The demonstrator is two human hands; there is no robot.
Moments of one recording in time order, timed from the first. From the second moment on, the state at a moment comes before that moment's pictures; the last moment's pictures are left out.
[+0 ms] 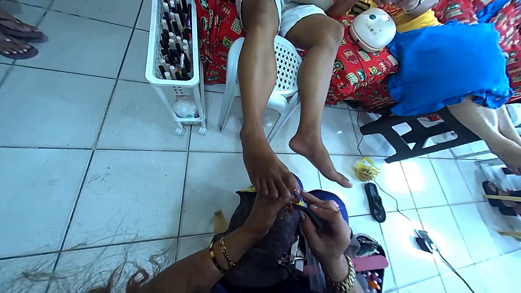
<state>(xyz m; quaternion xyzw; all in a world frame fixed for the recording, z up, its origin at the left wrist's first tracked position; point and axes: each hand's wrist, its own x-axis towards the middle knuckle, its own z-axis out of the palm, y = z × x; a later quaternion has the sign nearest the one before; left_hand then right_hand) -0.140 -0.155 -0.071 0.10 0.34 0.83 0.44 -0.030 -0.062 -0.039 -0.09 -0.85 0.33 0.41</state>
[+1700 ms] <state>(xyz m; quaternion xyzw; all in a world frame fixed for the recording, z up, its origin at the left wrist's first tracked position) -0.138 -0.155 -0.067 0.08 0.35 0.84 0.41 -0.037 -0.061 -0.028 -0.09 -0.89 0.22 0.39</state>
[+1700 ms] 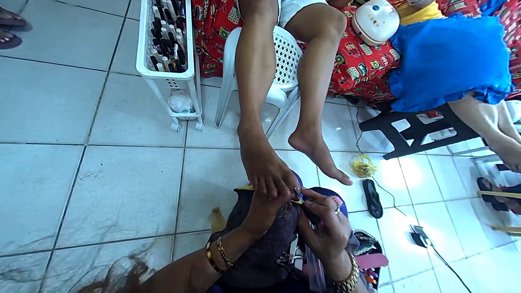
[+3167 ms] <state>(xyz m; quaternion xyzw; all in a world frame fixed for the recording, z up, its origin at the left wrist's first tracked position) -0.142 -0.157 -0.066 0.09 0.34 0.83 0.44 -0.038 -0.060 -0.024 -0.09 -0.87 0.29 0.40</state>
